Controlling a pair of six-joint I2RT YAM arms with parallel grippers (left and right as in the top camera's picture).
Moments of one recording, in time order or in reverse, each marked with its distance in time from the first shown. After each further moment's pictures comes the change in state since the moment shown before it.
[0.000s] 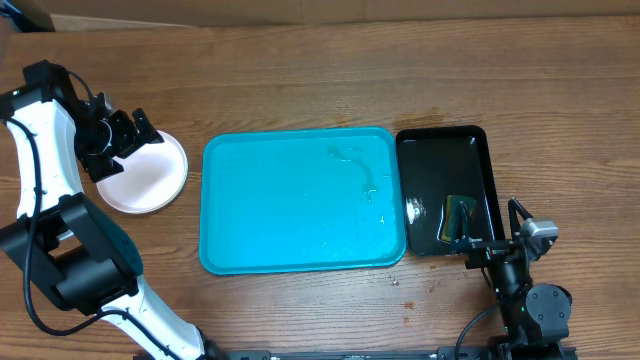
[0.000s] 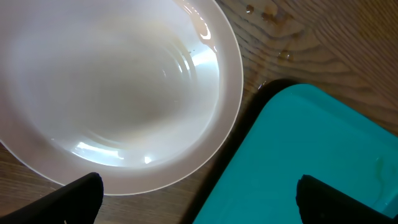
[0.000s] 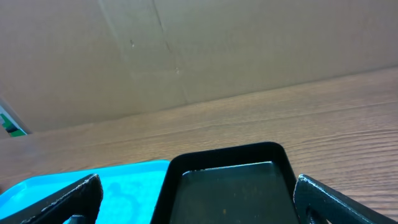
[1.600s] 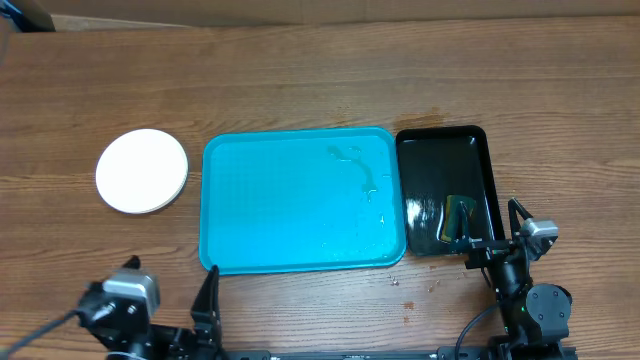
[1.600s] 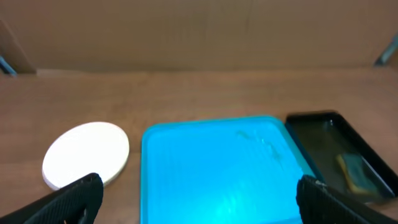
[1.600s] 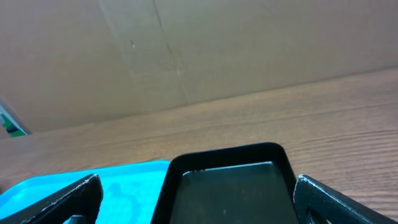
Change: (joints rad) left arm -0.456 -1.686 -0.622 0.108 -0.115 0.051; right arm 0.000 -0.001 0.000 0.001 -0.001 0.000
